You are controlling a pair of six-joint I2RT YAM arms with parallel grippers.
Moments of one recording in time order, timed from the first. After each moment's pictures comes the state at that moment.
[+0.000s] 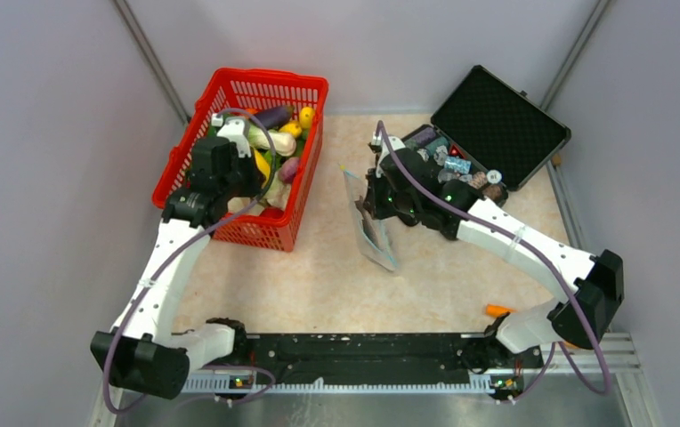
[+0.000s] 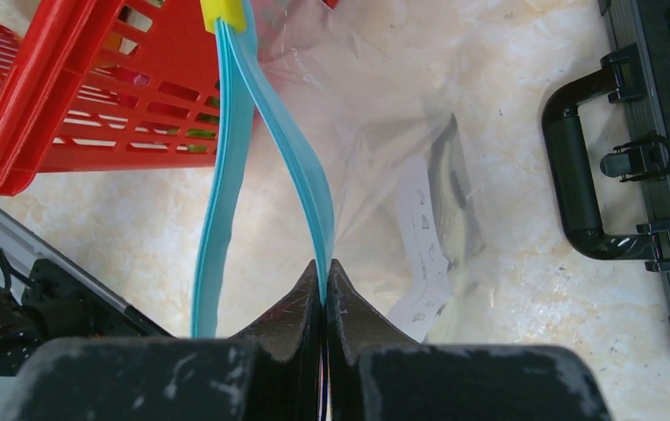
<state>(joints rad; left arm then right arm) -0.19 1.14 1.18 -0.59 0.02 -0.18 0.85 1.41 1.33 -0.56 0.11 0.46</state>
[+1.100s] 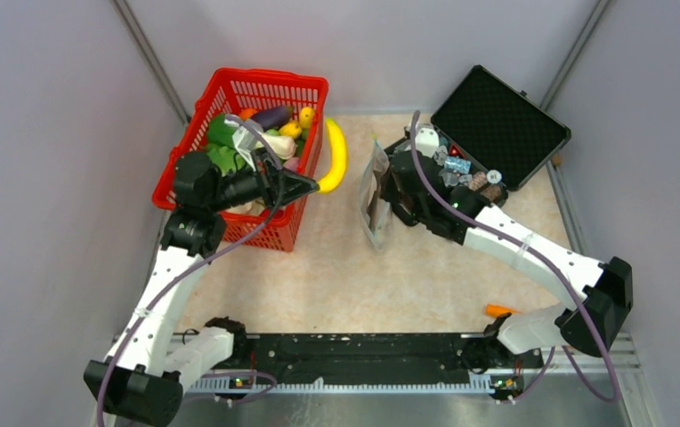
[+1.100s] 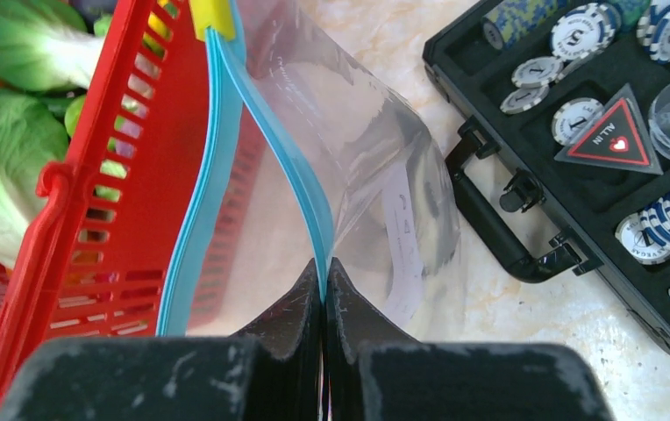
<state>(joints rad) -0.21 0.96 1.02 -0.02 0.94 -0.46 0.85 1.35 1.26 -0.41 0.49 0.66</state>
